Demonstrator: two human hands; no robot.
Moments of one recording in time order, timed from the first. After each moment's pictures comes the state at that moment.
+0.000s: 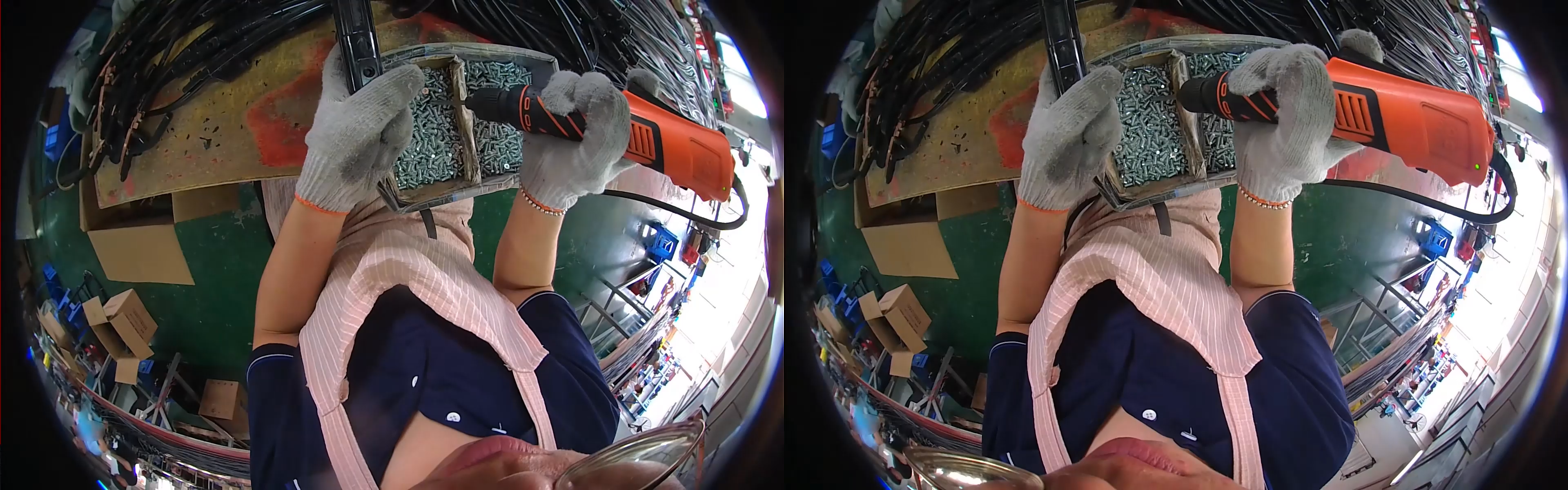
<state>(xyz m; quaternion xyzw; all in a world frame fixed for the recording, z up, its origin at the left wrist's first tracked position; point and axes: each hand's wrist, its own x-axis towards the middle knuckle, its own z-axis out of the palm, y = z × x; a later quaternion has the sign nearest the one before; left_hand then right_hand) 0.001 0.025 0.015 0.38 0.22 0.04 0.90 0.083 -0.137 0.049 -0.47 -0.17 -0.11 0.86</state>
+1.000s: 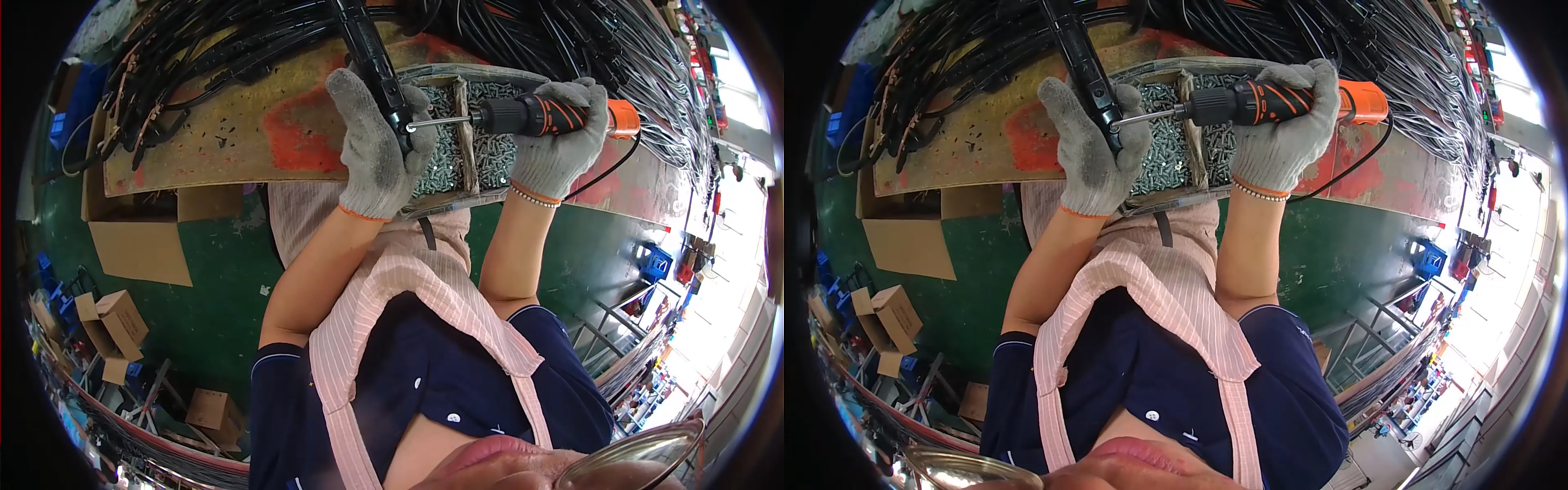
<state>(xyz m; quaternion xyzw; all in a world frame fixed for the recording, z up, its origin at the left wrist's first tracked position) 0.002 -0.004 0.007 0.28 0.28 0.11 0.91 0.105 -0.142 0.042 -0.23 0.01 0.01 0.97</state>
